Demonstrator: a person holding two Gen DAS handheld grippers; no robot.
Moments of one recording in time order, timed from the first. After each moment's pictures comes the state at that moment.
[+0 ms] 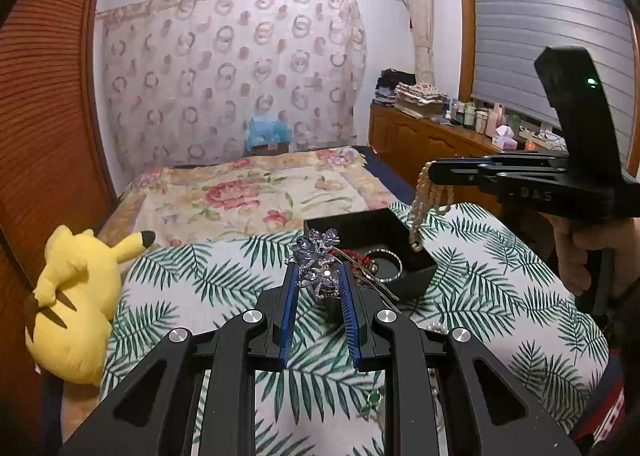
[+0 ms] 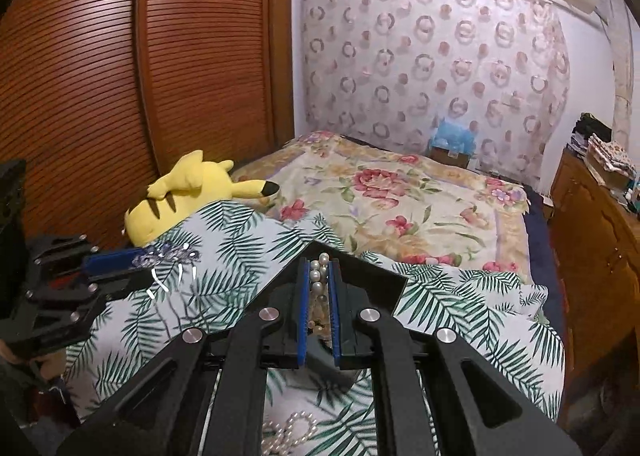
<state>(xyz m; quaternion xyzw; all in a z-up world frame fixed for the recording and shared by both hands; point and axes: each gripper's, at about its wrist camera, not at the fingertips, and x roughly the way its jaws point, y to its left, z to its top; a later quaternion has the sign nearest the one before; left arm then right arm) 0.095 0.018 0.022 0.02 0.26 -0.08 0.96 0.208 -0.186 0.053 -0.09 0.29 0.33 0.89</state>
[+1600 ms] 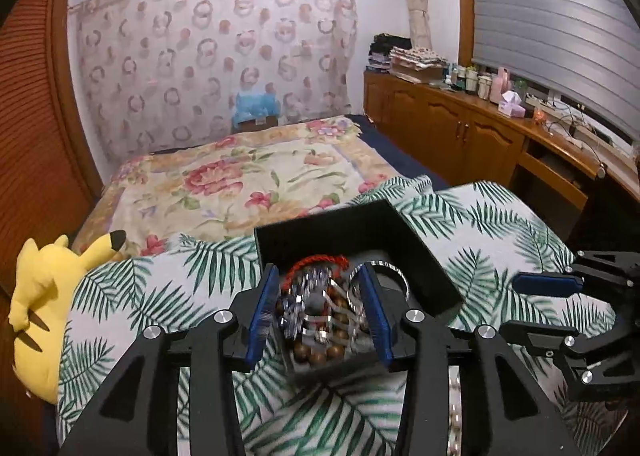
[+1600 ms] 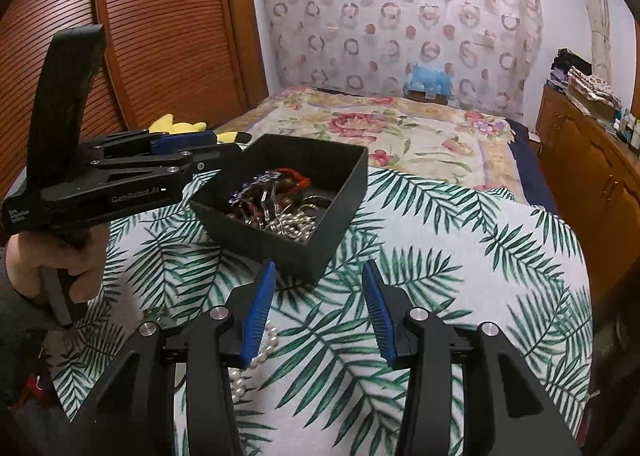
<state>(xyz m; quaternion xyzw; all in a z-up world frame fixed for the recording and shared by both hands) 0.191 -0.036 -0.020 0.05 0.32 -0.09 0.94 0.182 -0.238 -0.043 -0.06 0.36 0.30 0.88</state>
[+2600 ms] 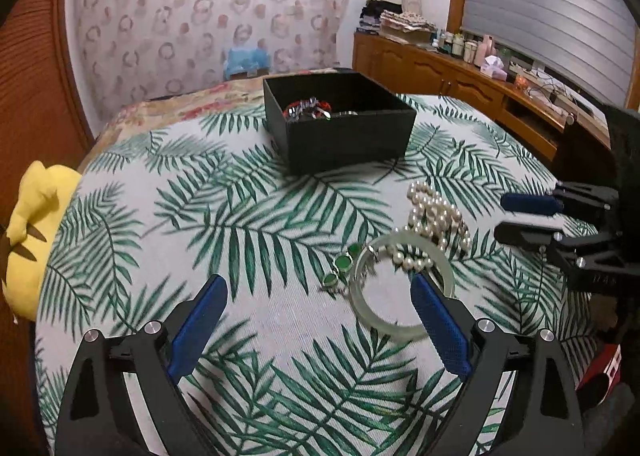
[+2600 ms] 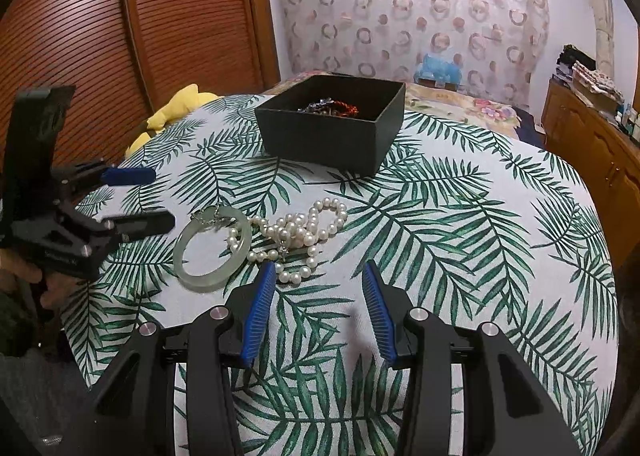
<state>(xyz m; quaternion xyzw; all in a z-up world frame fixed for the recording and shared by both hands) 0.062 -0.006 -0.080 0.03 0.39 -0.11 0.92 0.093 -0.238 -0.076 -0.07 0.37 0.30 0.87</state>
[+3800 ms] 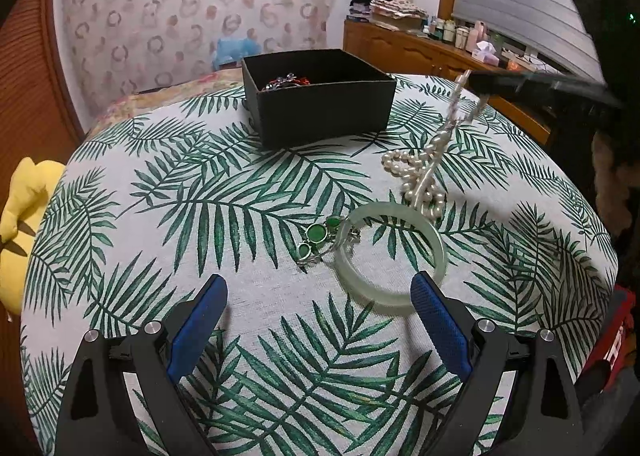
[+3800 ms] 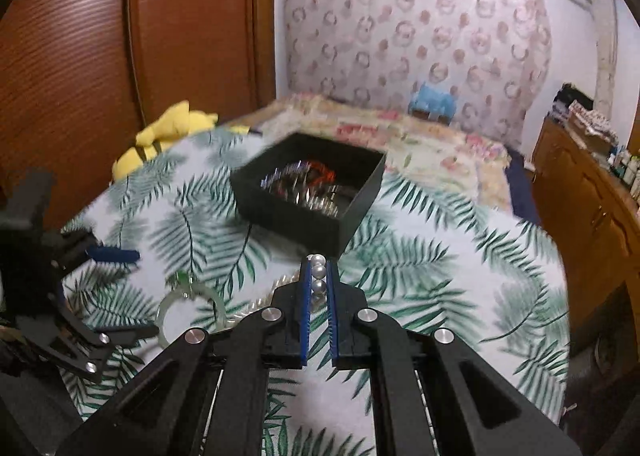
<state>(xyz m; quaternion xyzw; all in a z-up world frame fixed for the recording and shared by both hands) 0.055 -0.019 -0.093 0.04 0.40 -0.13 0.91 0.132 -0.240 -0.017 -0.11 0.32 0.29 0.90</state>
